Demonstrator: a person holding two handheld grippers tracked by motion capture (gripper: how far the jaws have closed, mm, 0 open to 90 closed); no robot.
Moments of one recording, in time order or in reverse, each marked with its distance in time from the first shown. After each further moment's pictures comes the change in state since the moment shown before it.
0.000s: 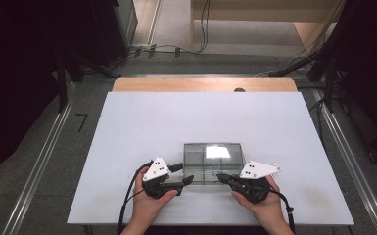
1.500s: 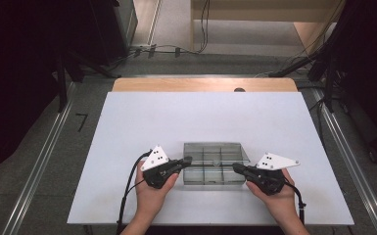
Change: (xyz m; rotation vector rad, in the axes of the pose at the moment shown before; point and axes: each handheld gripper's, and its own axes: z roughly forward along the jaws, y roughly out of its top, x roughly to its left) left arm 0.008 0.029 0.000 -0.092 -0.026 -0.010; right arm -0.035 -0.005 -0.024 -0.031 -0.088 0.042
